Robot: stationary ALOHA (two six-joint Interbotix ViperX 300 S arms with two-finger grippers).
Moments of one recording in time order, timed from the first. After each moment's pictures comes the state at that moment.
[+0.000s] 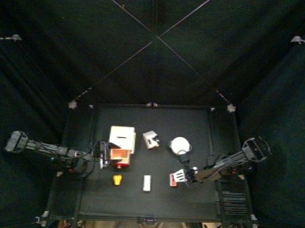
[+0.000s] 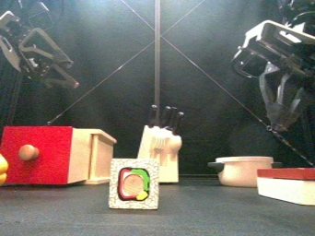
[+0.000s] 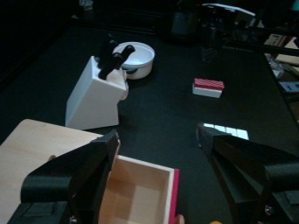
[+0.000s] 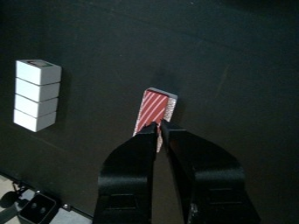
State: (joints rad) left arm -0.12 -0.86 1.21 1.60 0.25 -1.75; right arm 0.39 -0.19 0.74 -0.43 0.76 1.96
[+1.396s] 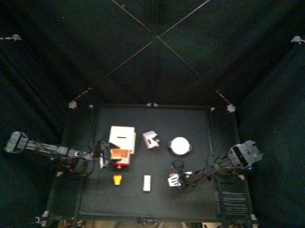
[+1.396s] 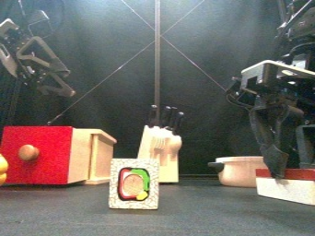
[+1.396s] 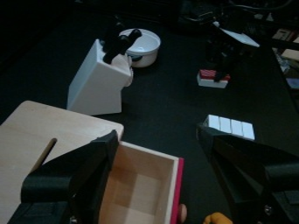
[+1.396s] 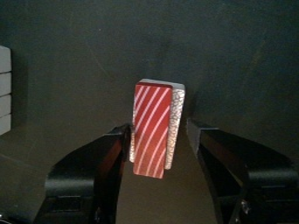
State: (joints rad) left arm -0.10 -0.86 1.23 1.56 0.25 -1.75; right arm 0.39 0.03 0.69 -0.38 0.64 1.96
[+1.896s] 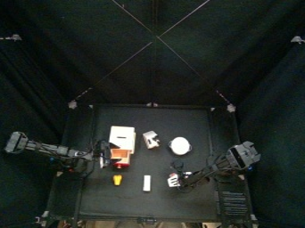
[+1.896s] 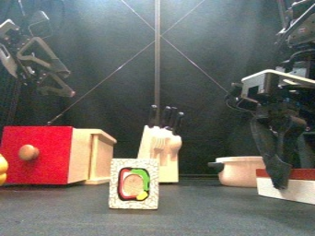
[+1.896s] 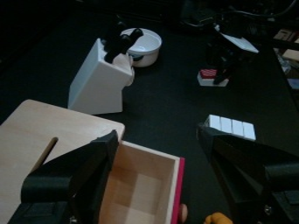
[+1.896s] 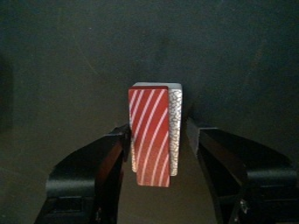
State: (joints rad) left arm -0.10 -0.86 1.23 1.56 0.25 -1.75; right arm 0.38 0.06 0.69 -0.38 0.64 1.96
